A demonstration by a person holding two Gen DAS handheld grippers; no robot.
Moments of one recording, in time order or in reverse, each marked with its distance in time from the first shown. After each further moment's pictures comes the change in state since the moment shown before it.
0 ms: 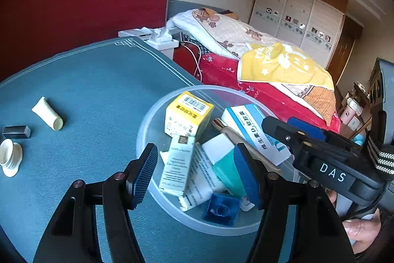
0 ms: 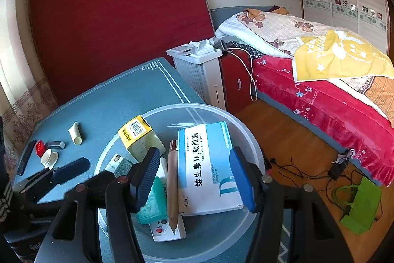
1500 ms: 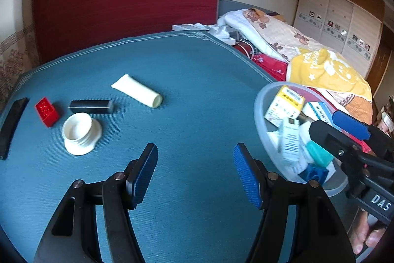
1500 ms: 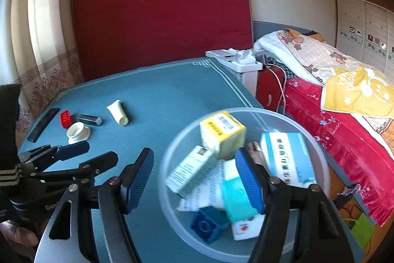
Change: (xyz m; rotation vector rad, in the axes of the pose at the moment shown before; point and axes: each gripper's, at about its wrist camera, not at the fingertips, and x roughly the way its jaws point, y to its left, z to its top) left arm -0.043 0.107 -0.027 -0.099 0.016 0.247; right arm -0.009 0.106 -0.020 -0.222 -0.031 0.112
